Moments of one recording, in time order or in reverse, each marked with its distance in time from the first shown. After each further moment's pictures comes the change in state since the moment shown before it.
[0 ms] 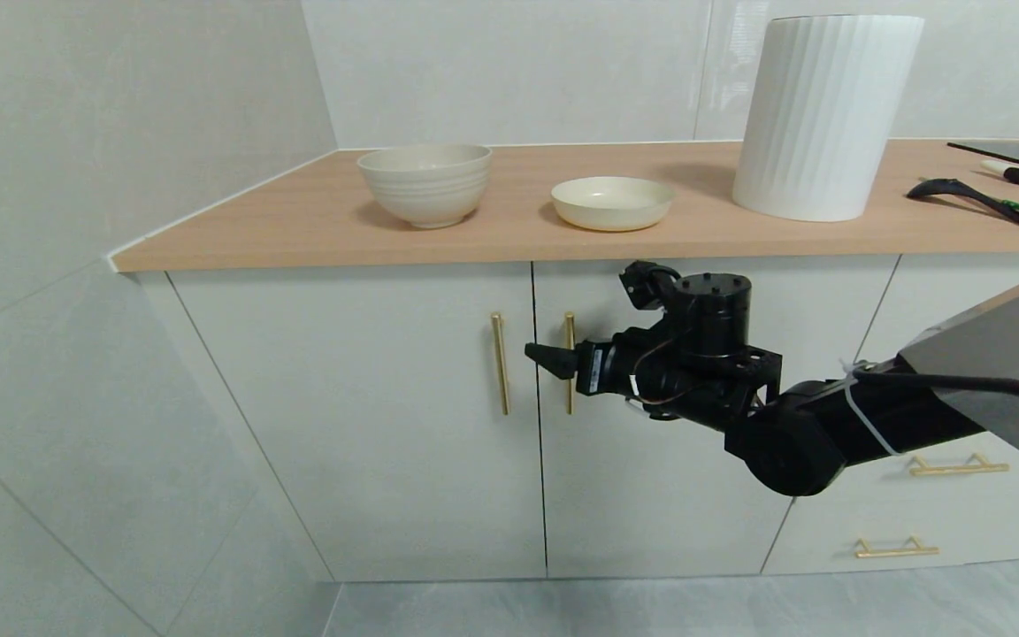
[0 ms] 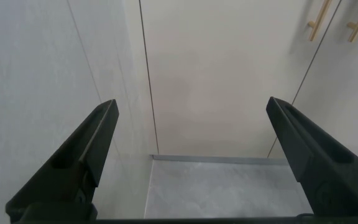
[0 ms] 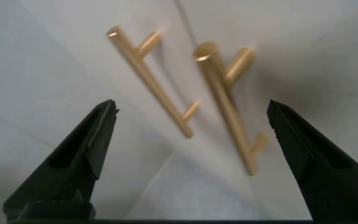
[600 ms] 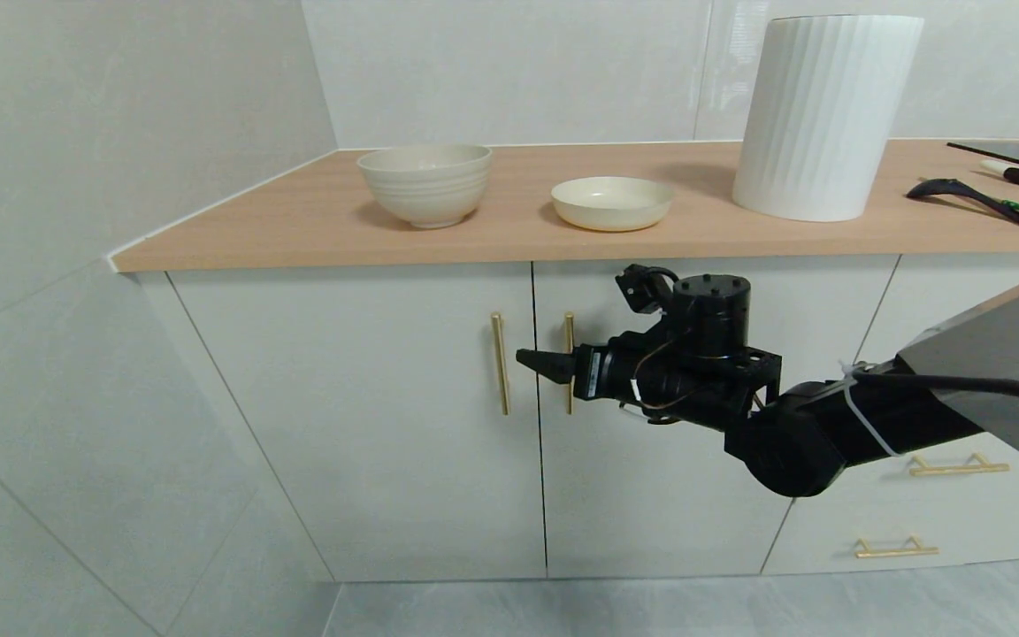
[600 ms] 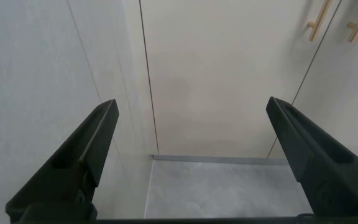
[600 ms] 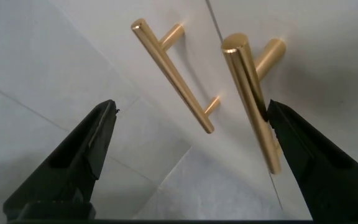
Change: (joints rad) left arm 0.000 0.000 0.000 0.000 0.000 0.000; right arm 0.000 0.000 0.001 0.000 0.098 0.056
